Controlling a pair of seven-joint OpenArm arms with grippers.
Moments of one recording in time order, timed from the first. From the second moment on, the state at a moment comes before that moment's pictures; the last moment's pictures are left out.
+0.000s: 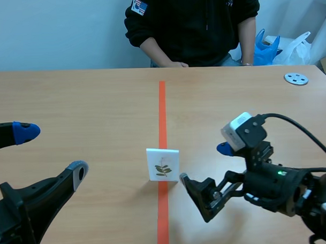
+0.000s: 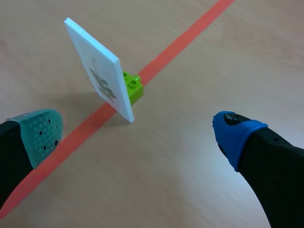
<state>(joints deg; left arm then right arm) 46.9 -32.5 -8.4 119.5 -21.5 -27.4 -6.2 -13.1 22.0 -15.3 82.8 8.4 27.9 5.7</state>
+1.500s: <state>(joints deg) 46.9 -32.5 -8.4 119.5 -21.5 -27.4 -6.2 1.2 12.6 -25.7 66.5 -5.1 26.6 15.1</state>
